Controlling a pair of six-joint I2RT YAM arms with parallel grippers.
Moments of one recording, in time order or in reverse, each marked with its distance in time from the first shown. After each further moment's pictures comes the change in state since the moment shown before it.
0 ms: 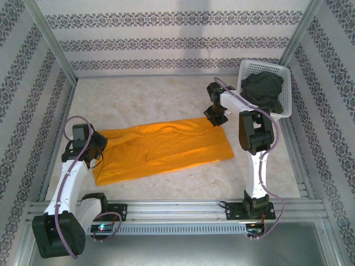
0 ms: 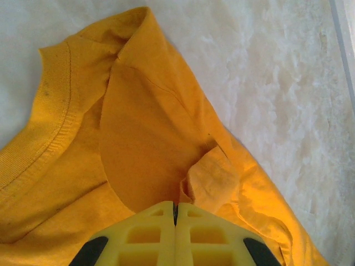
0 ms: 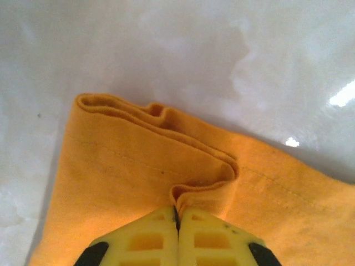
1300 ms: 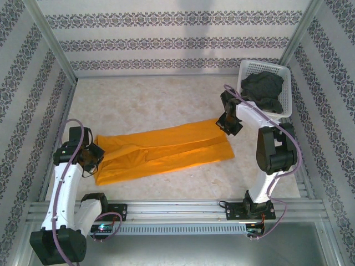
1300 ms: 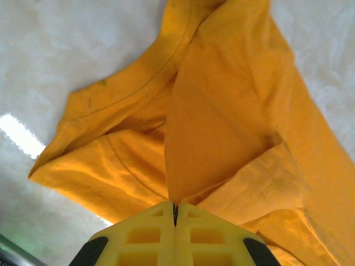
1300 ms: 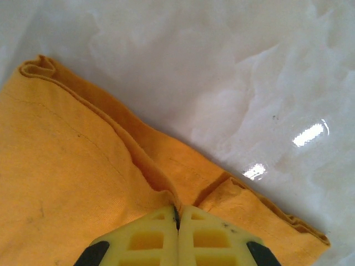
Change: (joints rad) left arm 0.000 -0.079 0.150 -0.563 -0.048 0.064; right arm -0.057 -0.376 -0.399 0.067 0.050 -0.250
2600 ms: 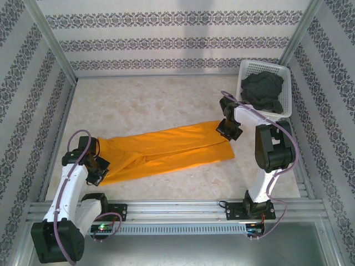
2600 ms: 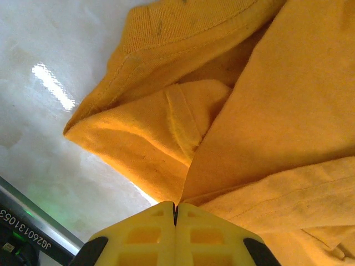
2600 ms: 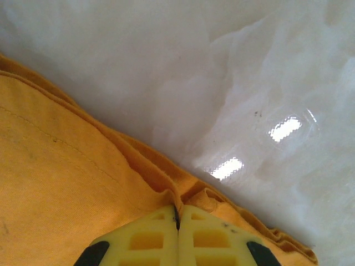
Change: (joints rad) left arm -0.034 0.013 -0.161 -0.023 0.011 -0.087; right arm 0.000 0.033 -0.060 0.018 0.016 -0.042
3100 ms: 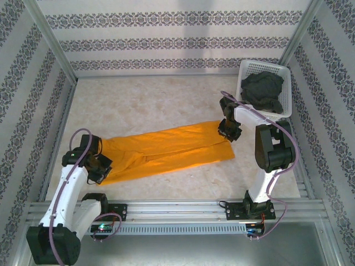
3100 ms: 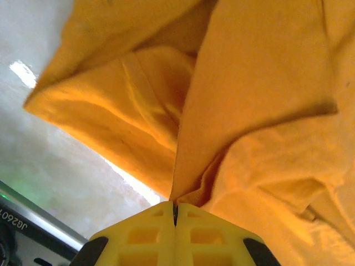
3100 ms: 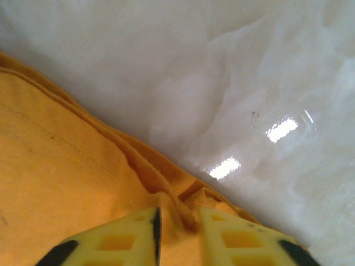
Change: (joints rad) left arm -0.112 -0.005 0.046 -0.016 0.048 -0.053; right arm 0.000 0.000 0.002 -0.008 0.003 -0.018
